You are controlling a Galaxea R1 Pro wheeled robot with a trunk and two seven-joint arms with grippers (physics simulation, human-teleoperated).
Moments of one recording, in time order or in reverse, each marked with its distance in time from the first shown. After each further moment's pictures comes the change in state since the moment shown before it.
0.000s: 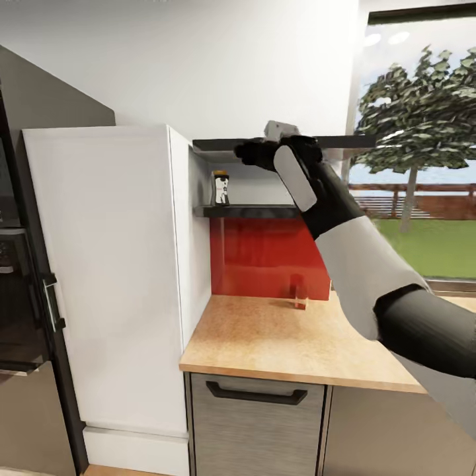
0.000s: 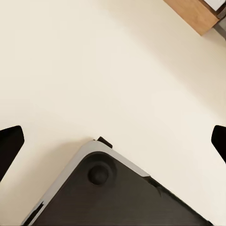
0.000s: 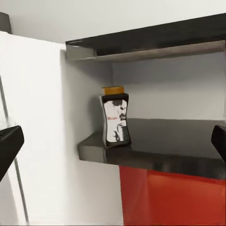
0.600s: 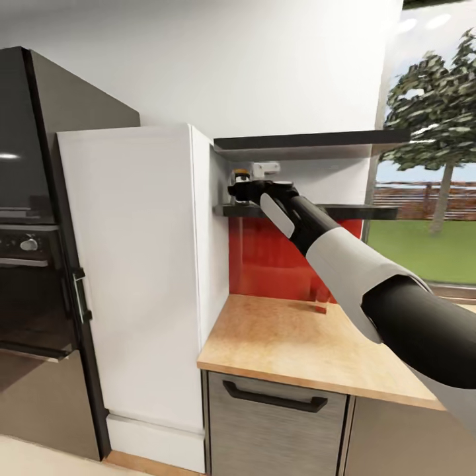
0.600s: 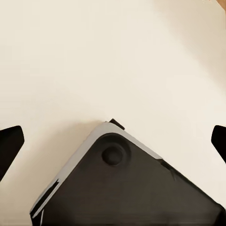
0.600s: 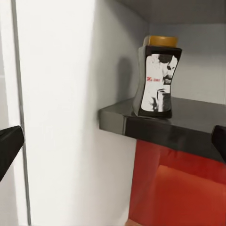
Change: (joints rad) left arm 0.000 0.019 0.001 0.002 0.002 0.095 0.028; right arm 0.000 0.000 0.230 0.357 0.003 -0.283 0.181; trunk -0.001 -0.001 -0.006
